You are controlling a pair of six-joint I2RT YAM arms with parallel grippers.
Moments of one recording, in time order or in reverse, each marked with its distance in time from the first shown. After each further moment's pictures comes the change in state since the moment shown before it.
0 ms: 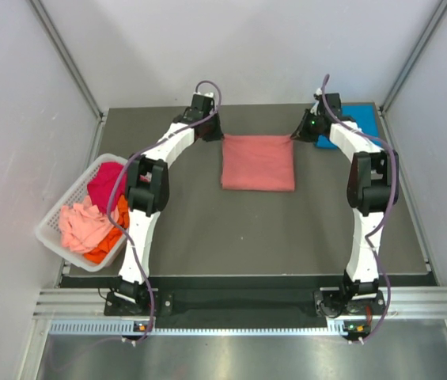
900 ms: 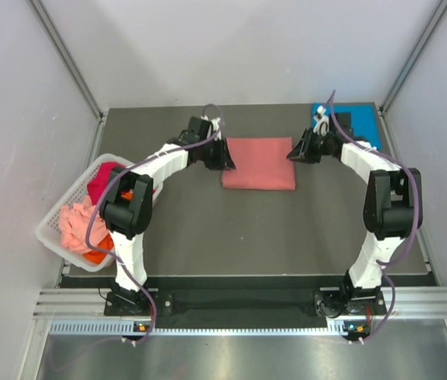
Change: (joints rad) left arm -0.052 -0.392 -0.559 0.135 0.287 -0.013; right arm -0.023 -0.322 -0.397 0.076 -0.270 -0.016
